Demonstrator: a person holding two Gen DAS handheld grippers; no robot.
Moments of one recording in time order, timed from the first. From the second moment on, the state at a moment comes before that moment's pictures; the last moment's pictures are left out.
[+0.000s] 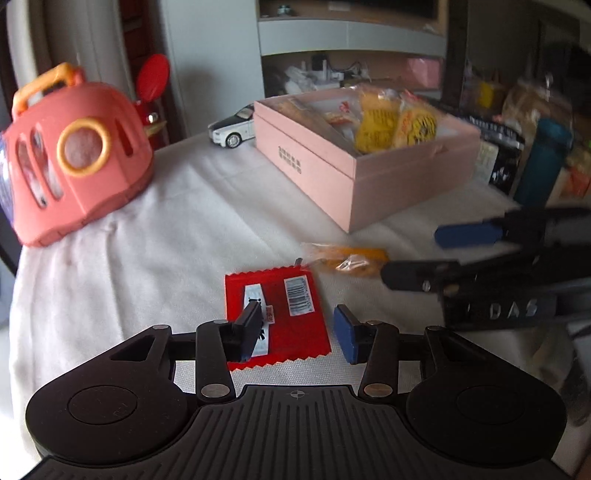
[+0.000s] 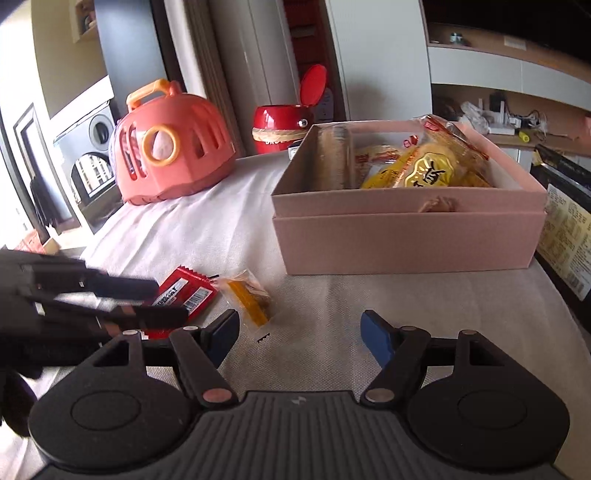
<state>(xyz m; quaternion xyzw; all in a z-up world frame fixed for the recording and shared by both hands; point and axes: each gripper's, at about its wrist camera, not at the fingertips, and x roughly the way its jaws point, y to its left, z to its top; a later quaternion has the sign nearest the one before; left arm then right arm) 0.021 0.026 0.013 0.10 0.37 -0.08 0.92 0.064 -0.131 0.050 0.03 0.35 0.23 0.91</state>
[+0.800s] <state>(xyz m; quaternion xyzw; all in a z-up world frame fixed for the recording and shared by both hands) 0.027 0.055 0.012 0.02 0.36 -0.06 0.93 0.065 -0.152 0.047 0.10 0.35 0.23 0.90</state>
